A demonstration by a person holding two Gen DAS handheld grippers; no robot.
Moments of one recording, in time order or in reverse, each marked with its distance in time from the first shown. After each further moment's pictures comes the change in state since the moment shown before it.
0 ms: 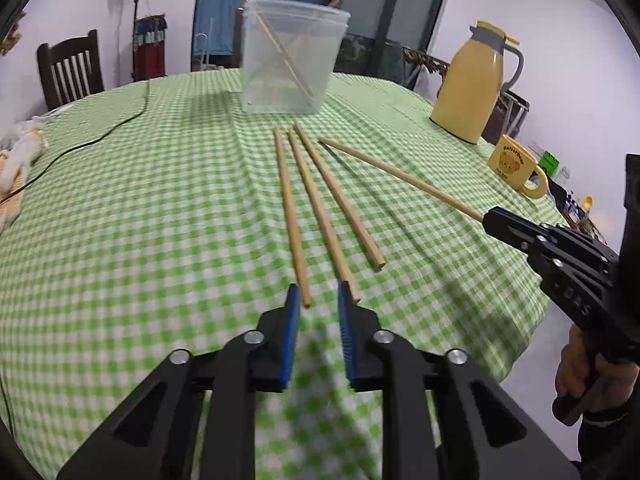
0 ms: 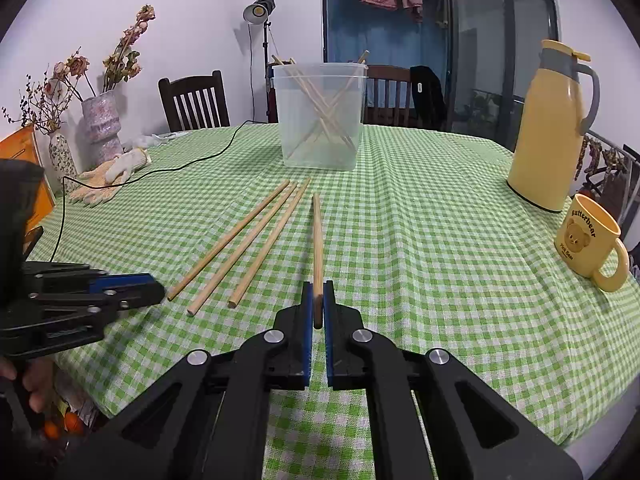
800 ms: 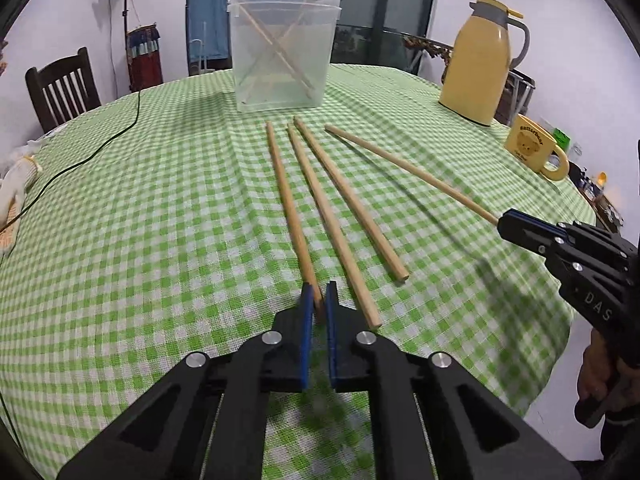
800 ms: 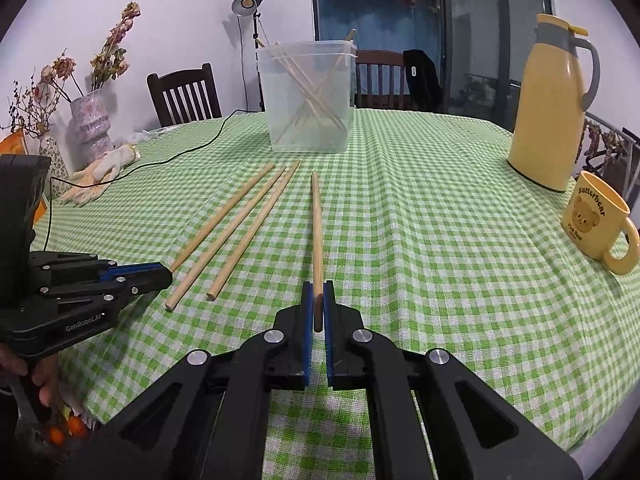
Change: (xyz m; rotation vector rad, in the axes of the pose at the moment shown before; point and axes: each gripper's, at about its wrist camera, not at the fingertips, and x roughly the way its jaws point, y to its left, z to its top) left arm 0.031 -0.005 0.009 0.065 0.009 0.076; right arm 0.019 -0.014 -0.005 0.041 0.042 0.004
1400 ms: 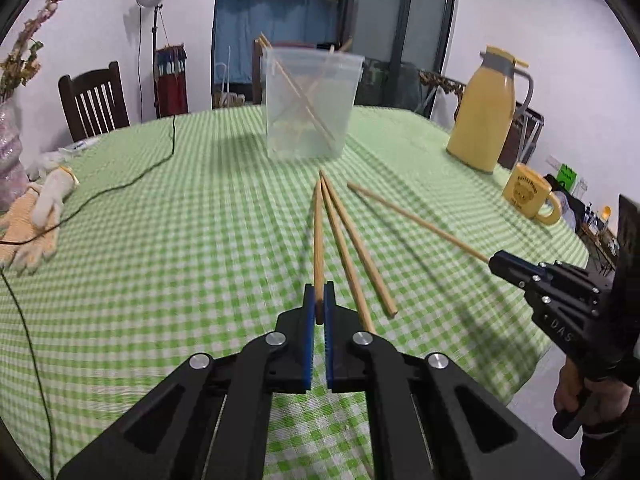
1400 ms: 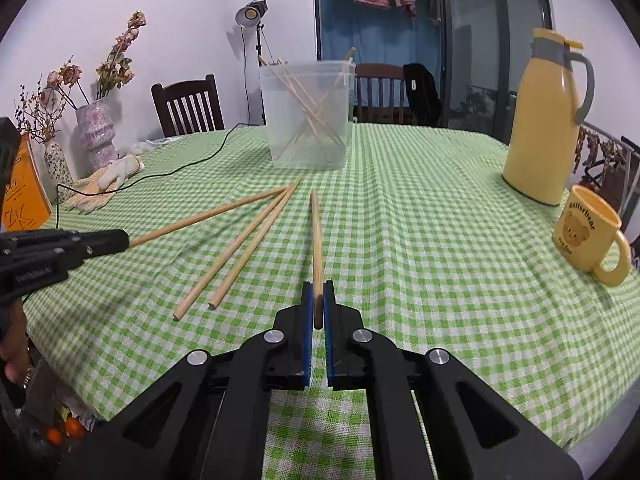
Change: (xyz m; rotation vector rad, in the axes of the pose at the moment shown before) left arm -0.068 0.014 0.012 -0.066 -0.127 0.027; right arm -0.017 -0.003 0.006 -0.021 -0.049 -0.003
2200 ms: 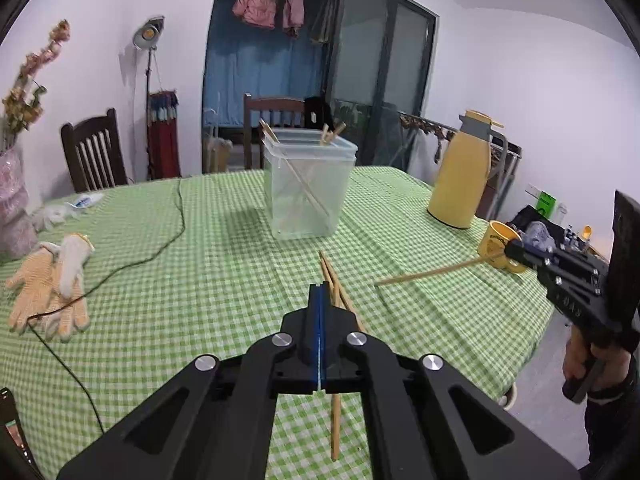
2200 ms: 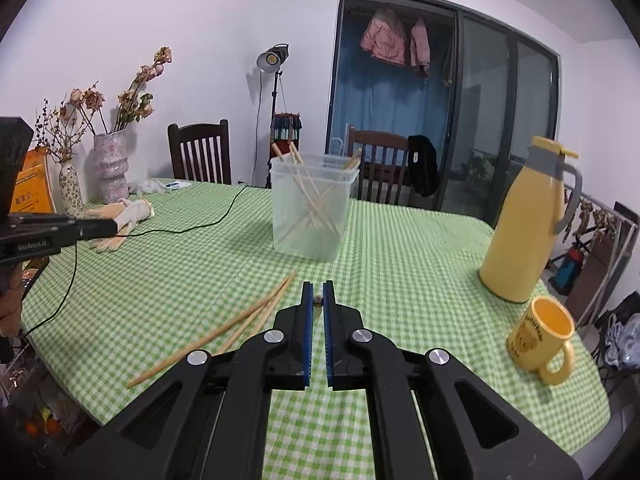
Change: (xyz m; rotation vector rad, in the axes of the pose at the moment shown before) left arm -0.070 0.028 0.062 0.027 -0.125 -0.088; right arm -0.059 0.005 0.069 -0.125 -0.175 -0.034
